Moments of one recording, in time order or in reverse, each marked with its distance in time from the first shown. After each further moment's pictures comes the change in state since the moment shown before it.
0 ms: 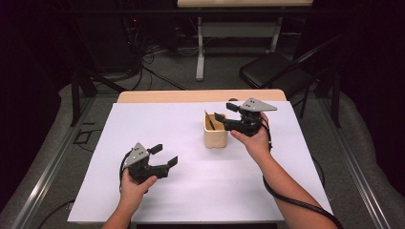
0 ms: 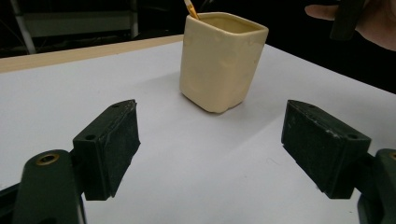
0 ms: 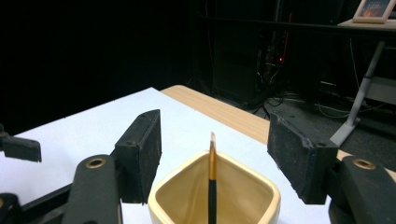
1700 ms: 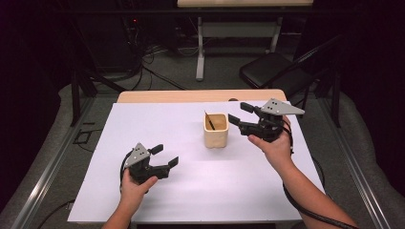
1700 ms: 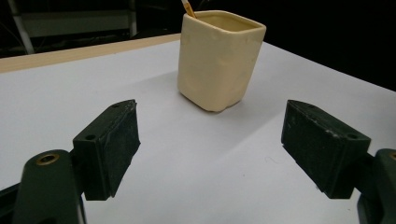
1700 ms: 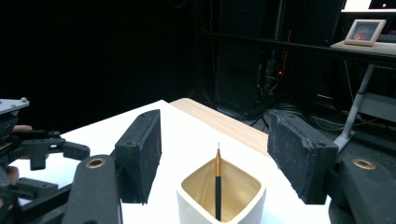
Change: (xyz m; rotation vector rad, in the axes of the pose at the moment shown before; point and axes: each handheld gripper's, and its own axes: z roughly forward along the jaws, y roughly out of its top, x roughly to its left) left arm -0.002 0.000 0.001 0.006 0.002 0.007; right arm 0.015 0.031 -0.069 -0.037 0.013 -0.030
